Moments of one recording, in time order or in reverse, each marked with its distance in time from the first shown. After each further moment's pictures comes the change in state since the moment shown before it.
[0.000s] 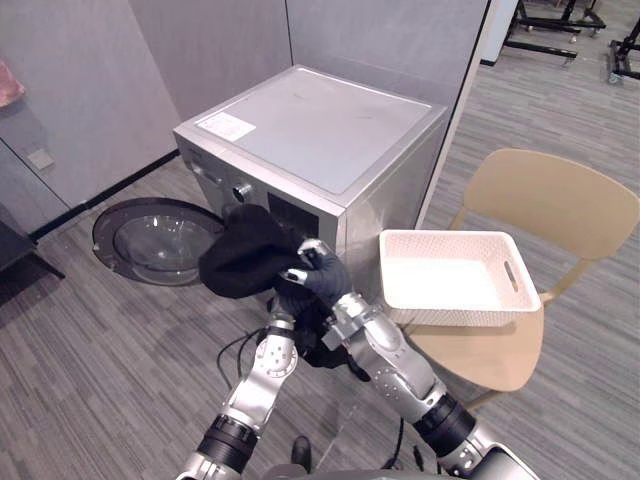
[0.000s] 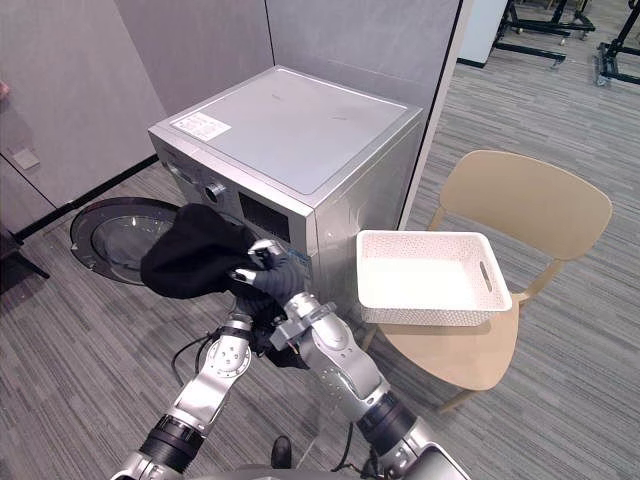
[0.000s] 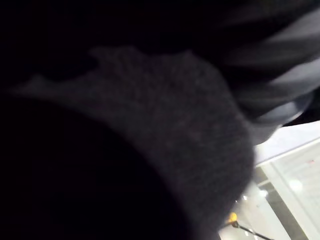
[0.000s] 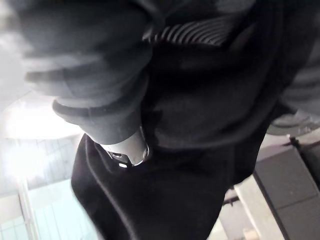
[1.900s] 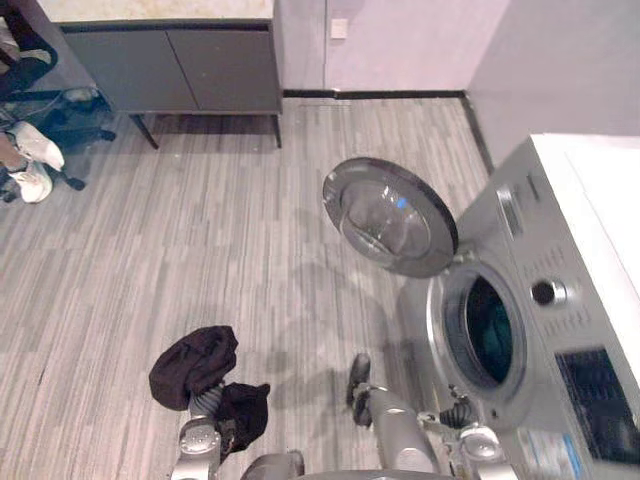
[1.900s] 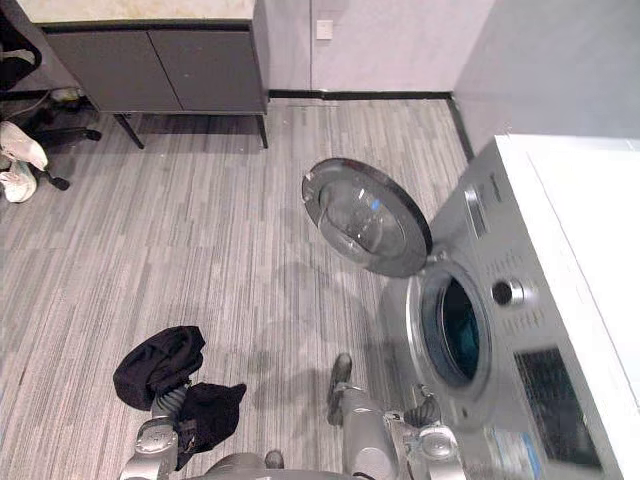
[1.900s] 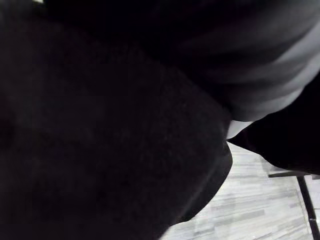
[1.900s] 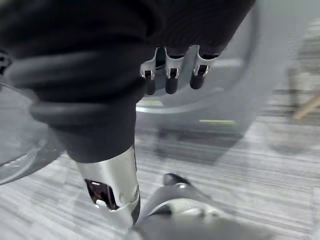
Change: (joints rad) left arm 0.194 -0.012 0.437 0.541 -0.133 0.048 -0.095; right arm 0.358 -0.051 -0.654 0.650 -0.780 0.138 -0.152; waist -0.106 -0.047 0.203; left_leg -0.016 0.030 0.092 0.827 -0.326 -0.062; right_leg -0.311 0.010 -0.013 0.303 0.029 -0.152
